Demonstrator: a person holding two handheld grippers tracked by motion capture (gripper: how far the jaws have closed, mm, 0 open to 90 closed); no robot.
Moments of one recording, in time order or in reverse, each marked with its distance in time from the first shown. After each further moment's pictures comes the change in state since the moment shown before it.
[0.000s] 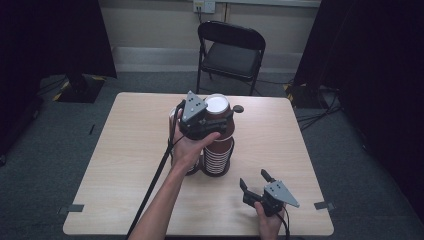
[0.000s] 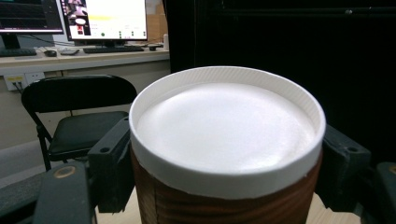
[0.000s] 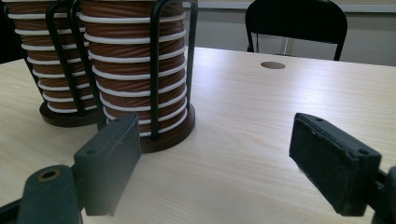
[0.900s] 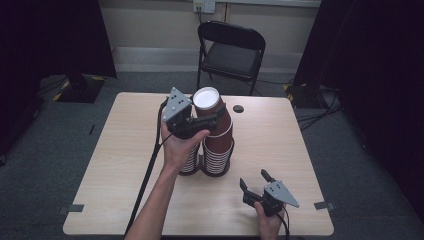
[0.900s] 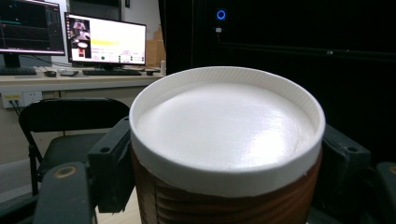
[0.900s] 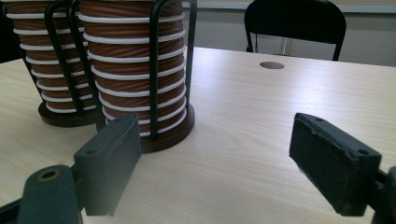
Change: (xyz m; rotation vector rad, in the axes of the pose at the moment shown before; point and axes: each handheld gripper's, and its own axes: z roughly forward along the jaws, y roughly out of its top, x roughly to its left) left arm 0.009 0.017 -0.031 -0.113 -0.020 -0.046; right arm 0.000 0.000 0.000 -0.001 -0.004 -0.001
